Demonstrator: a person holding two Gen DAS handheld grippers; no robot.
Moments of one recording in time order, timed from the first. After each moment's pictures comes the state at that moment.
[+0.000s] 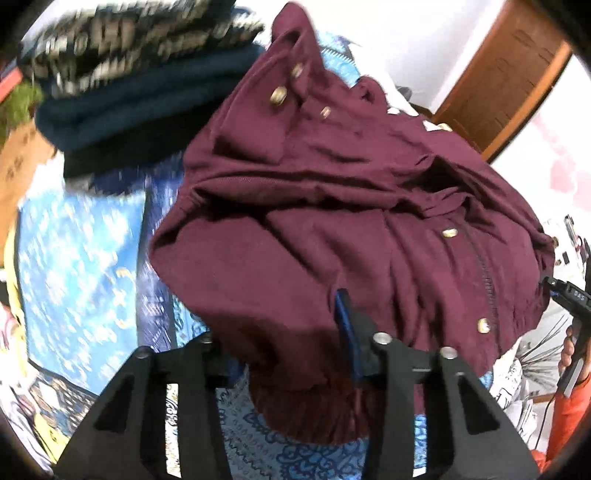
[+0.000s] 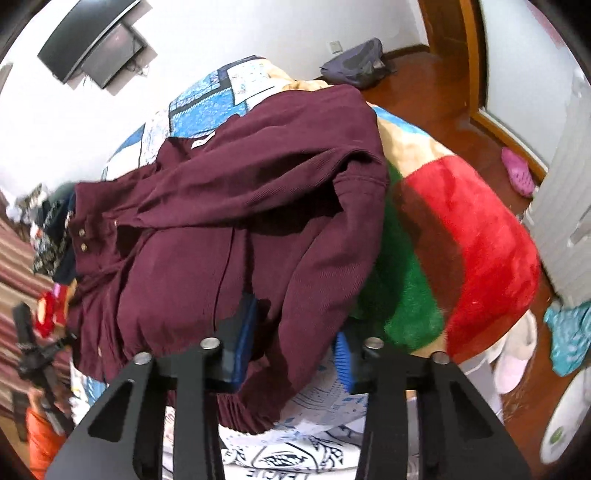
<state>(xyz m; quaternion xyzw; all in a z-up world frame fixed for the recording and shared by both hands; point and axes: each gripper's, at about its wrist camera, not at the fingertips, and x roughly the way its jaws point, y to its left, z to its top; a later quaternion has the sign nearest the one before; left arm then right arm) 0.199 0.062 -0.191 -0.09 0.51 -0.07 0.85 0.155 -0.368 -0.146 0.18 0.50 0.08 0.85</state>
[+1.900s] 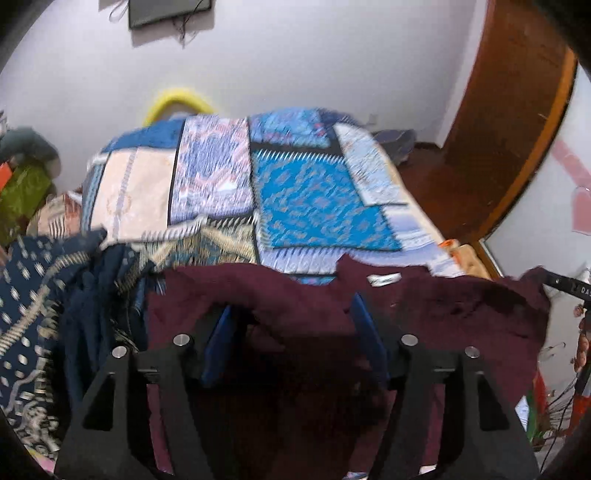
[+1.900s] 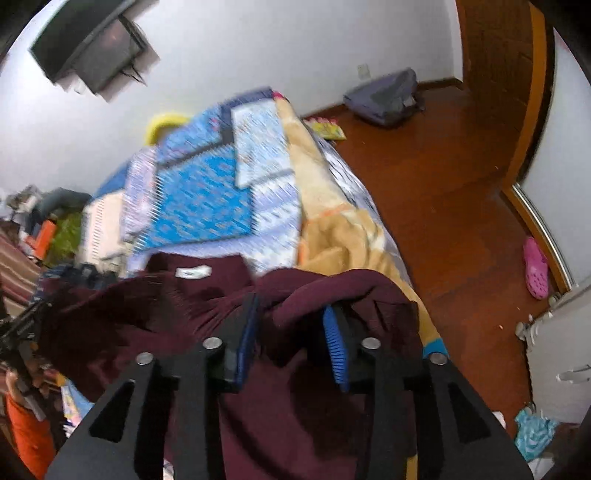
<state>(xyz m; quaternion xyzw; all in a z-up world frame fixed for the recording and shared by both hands) 0.460 0.000 -0.074 -0.02 0.43 -0.05 0.90 0.399 -0.381 -0.068 0.14 0.48 0.10 0.86</state>
